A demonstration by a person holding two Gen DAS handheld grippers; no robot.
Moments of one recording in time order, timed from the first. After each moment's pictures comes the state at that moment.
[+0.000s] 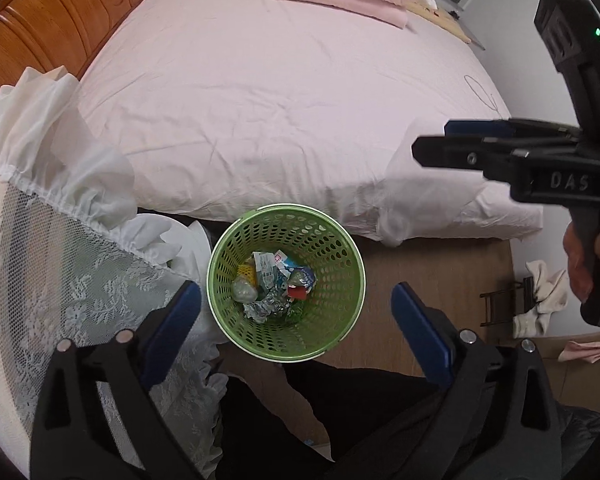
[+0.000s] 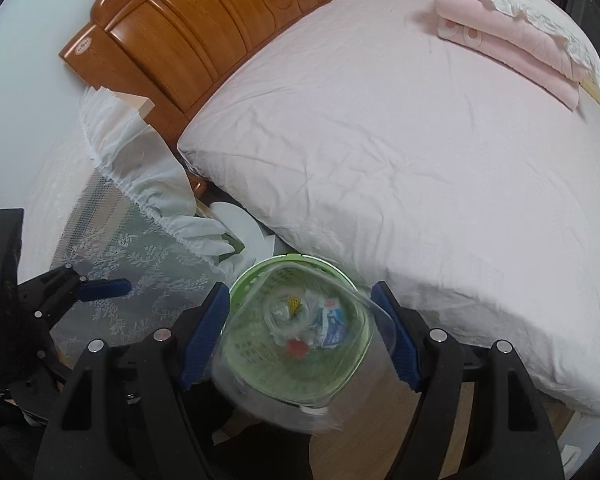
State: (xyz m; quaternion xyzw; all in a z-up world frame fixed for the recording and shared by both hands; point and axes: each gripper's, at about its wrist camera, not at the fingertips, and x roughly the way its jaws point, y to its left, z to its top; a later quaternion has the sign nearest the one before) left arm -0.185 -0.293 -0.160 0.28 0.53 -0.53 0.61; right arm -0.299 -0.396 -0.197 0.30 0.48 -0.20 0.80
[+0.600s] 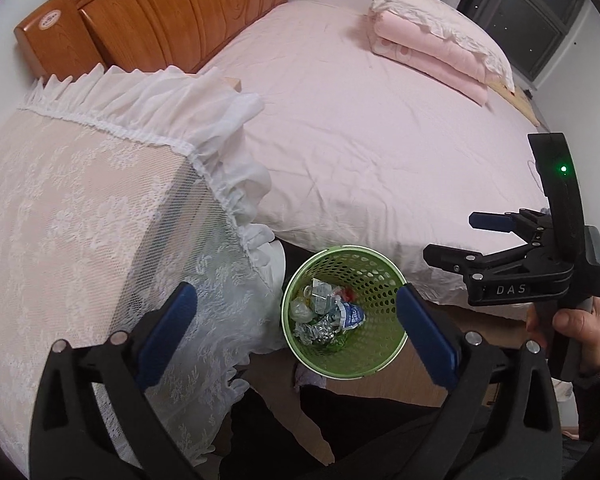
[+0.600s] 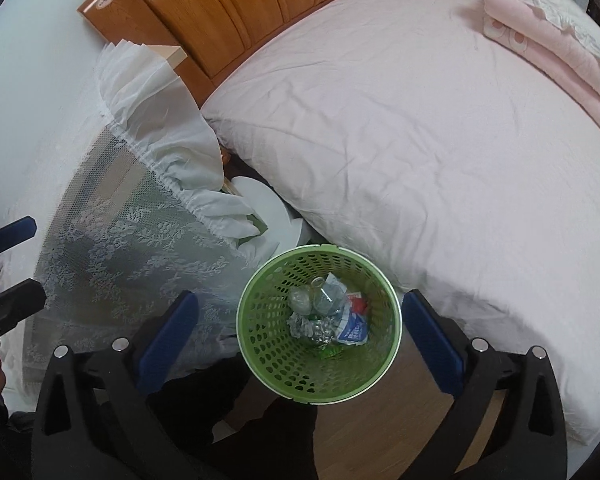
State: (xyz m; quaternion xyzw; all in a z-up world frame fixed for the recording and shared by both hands) left arm -0.121 -0.227 -0.105 0.21 0.51 -0.41 0.72; right arm -0.241 -0.367 -0.212 0.25 0.53 -0.17 0.80
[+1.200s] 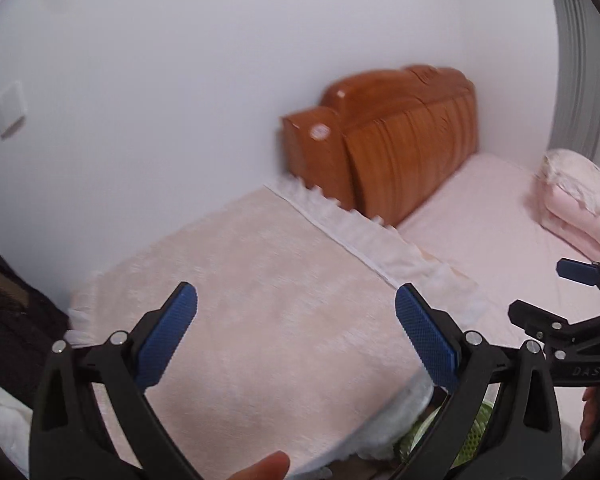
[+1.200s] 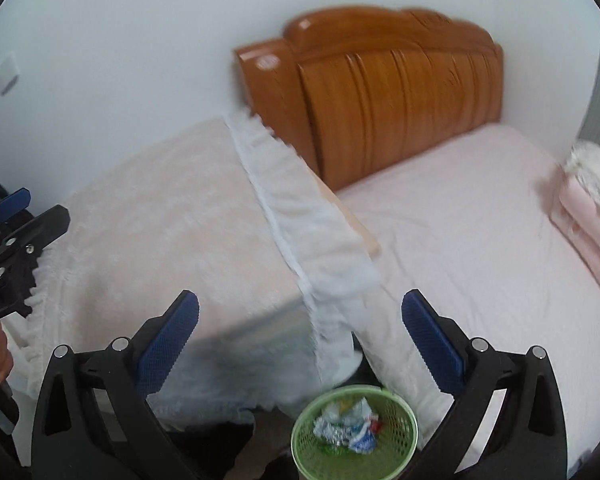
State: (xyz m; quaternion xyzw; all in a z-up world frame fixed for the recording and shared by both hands) left arm -0.045 -0.069 0.085 0.11 0.31 -0.10 0.94; right arm -0.116 -0.254 -0.011 0.06 0.37 -0.05 0.92
